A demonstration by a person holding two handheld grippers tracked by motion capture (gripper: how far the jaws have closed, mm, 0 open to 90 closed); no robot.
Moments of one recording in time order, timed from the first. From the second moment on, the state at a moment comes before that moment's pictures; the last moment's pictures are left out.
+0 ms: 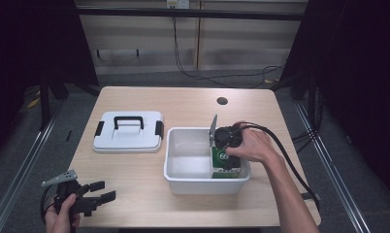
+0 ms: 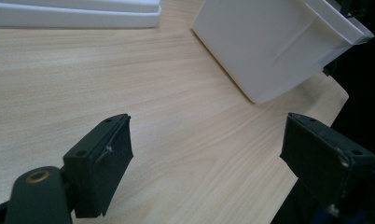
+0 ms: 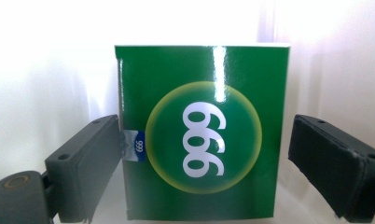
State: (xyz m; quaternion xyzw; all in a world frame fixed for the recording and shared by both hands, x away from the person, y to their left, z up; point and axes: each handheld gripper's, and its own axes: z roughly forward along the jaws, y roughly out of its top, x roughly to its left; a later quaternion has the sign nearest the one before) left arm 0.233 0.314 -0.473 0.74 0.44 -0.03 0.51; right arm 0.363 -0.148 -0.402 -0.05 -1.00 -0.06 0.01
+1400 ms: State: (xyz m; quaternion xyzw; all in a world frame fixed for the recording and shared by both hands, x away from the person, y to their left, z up) left arm 0.233 0.314 -0.473 0.74 0.44 -0.03 0.51; right arm 0.323 -0.229 -0.341 -0.15 -0.93 -0.32 -0.07
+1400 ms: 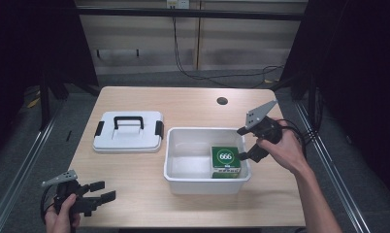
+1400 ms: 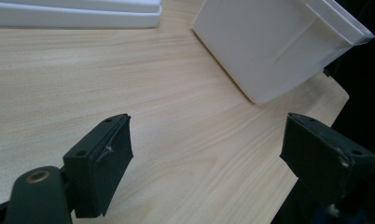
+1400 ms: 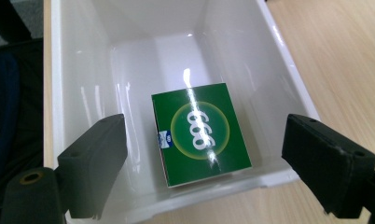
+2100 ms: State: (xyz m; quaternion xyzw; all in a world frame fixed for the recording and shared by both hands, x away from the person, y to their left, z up) left arm 0.233 0.314 -0.473 0.74 0.44 -0.03 0.51; right arm 0.283 -0.284 -0.358 -0.23 -0.89 -0.37 -0.10
